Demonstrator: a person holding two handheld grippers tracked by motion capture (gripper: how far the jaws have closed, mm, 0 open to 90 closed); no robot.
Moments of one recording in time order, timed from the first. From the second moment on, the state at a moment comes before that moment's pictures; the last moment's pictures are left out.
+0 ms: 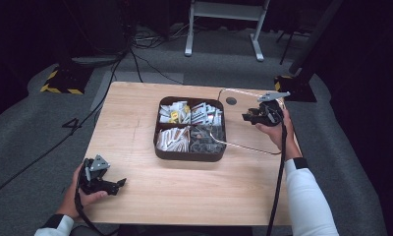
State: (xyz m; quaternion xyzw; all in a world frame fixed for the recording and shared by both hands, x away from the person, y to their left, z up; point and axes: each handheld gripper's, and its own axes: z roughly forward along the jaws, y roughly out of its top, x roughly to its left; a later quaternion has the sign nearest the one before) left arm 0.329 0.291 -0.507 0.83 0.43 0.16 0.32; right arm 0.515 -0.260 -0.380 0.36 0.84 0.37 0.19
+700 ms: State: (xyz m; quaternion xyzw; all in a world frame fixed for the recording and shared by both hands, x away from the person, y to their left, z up) left arm 0.329 0.291 -0.507 0.83 0.43 0.16 0.32; right arm 0.512 -0.317 -0.395 0.39 0.82 0.36 0.19
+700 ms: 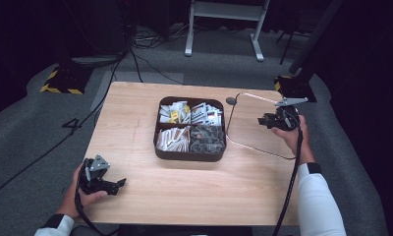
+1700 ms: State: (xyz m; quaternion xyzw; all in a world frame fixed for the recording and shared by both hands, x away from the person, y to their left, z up) left arm 0.329 0.291 -0.507 0.83 0.43 0.16 0.32; right arm 0.520 -0.324 -0.448 0.41 0.84 0.32 0.17
